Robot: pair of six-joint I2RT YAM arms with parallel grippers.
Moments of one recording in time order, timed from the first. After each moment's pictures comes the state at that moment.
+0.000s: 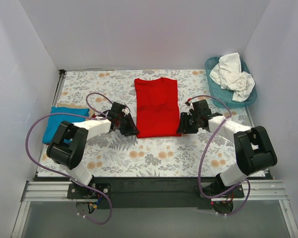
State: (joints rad) left arm -0.44 1.66 0.85 -0.16 0.28 -0.78; right arm 0.34 1.53 0.81 -0.27 -0.33 0.34
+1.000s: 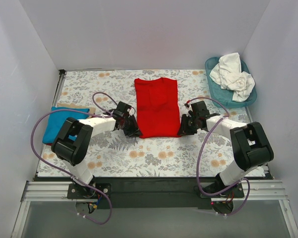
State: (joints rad) left arm -0.48 1.72 0.91 -0.23 0.28 -0.82; right arm 0.36 1.59 0.80 -0.24 -0.33 0.37
